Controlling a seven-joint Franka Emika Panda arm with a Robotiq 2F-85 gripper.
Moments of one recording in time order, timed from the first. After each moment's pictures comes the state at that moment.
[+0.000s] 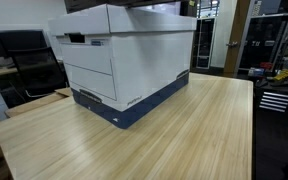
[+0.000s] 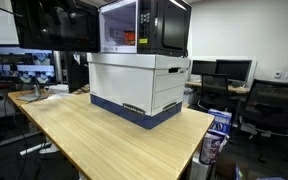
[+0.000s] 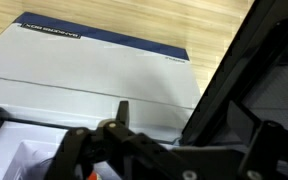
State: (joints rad) arm 0.05 -0.81 -0.08 -2.34 0.06 1.98 -0.21
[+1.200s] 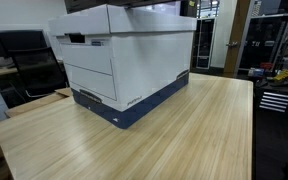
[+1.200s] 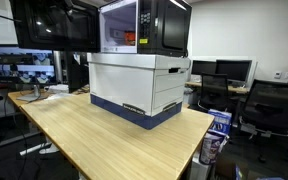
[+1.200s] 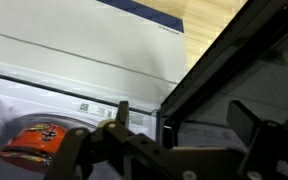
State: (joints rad) arm 0.15 -0.91 -0.06 -2.46 0.02 2.17 -0.21
